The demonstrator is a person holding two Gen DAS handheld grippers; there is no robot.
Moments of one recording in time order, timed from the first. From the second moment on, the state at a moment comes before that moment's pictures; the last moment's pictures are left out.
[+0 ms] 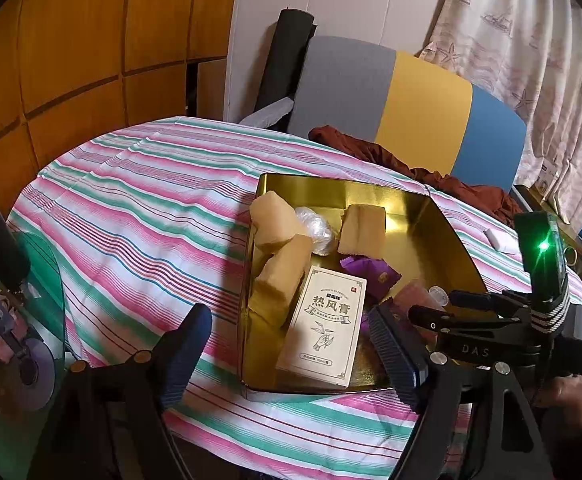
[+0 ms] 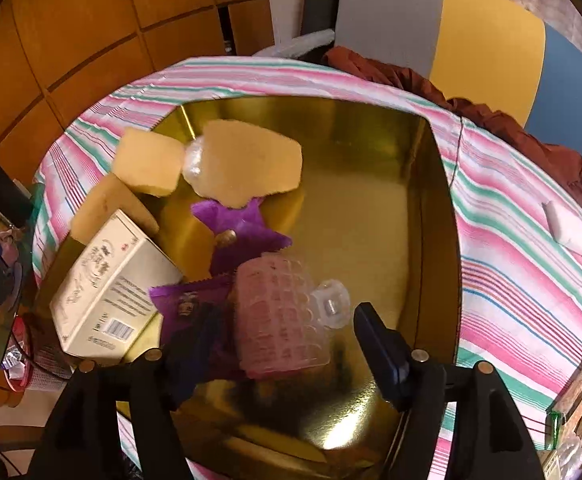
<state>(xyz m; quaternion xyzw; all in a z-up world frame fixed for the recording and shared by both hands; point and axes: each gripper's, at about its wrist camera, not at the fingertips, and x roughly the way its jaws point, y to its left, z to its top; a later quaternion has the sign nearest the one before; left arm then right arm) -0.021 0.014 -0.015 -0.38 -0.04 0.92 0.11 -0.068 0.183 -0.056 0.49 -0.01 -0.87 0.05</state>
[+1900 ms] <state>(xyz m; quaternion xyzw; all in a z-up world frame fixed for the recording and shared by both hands) -0.044 0.315 0.045 -0.37 0.14 0.84 0.37 0.112 0.514 -0.006 0.33 -0.30 -0.84 -0.30</state>
